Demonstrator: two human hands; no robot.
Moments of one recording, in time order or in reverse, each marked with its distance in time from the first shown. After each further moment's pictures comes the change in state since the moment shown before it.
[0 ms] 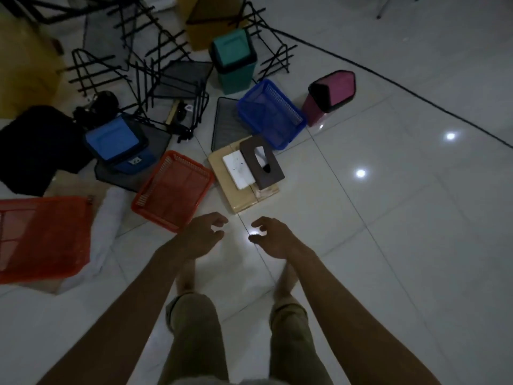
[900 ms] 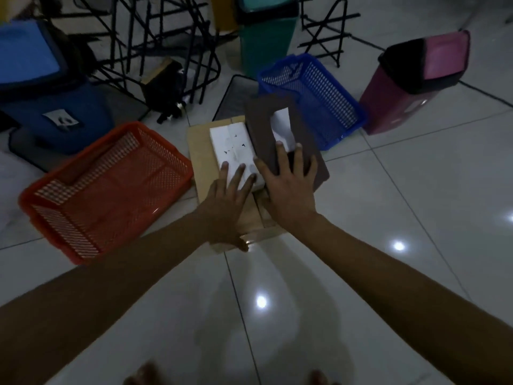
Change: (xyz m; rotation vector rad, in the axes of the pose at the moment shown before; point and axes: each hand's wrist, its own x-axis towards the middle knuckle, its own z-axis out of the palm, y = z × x) left_hand 0.425 -0.196 0.180 1.049 0.345 0.196; right_hand 0.457 0.197 0.035 -0.982 0.847 -0.609
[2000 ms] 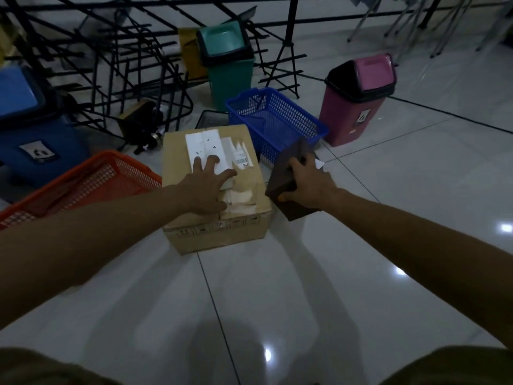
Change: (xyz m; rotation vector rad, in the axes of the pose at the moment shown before) left_hand 0.036 0.009 -0.026 -0.012 0.055 -0.059; right_hand -0.031 0.117 0.024 0.262 -0.215 0.201
